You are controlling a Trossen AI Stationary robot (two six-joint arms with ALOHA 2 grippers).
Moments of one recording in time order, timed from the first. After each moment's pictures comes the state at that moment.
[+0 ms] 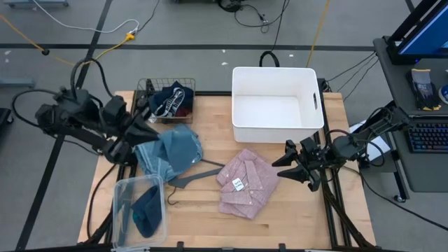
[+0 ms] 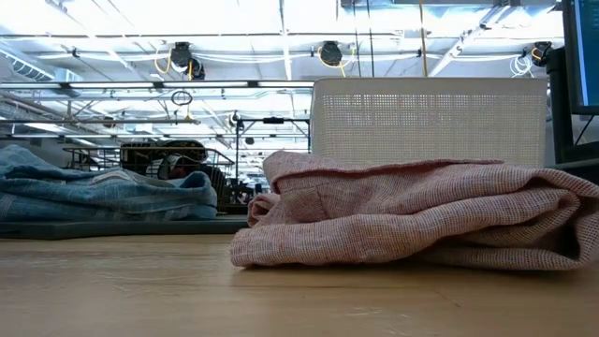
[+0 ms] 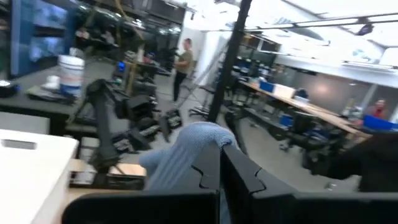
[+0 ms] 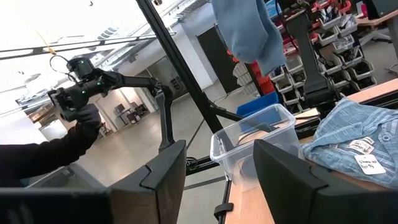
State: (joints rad) left arm -0.28 0.92 1.40 -0.37 0.02 -0.27; right arm 0.51 0.82 0.69 0.25 0.23 0.53
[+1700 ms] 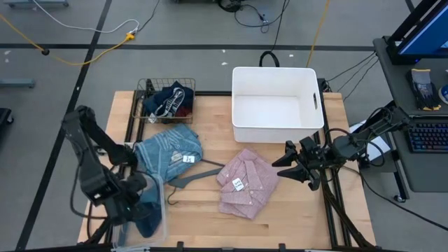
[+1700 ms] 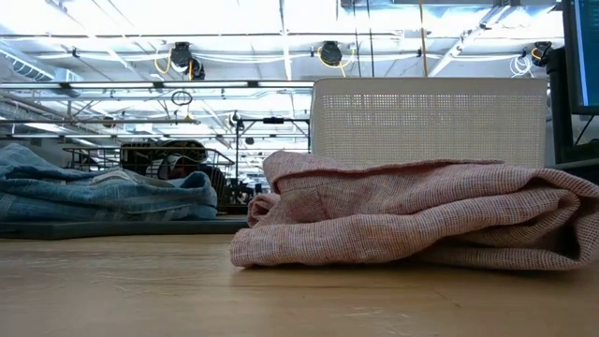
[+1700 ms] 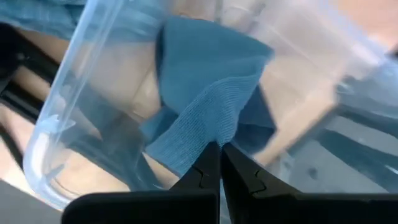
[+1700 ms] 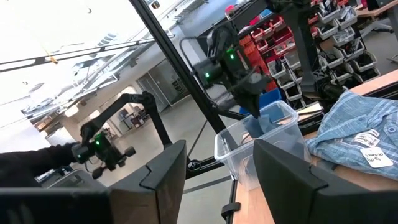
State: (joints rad) left arm -1.00 1.33 1.26 -1.38 0.00 -1.76; right arm 0.51 0.82 0.69 0.25 0.23 0.58
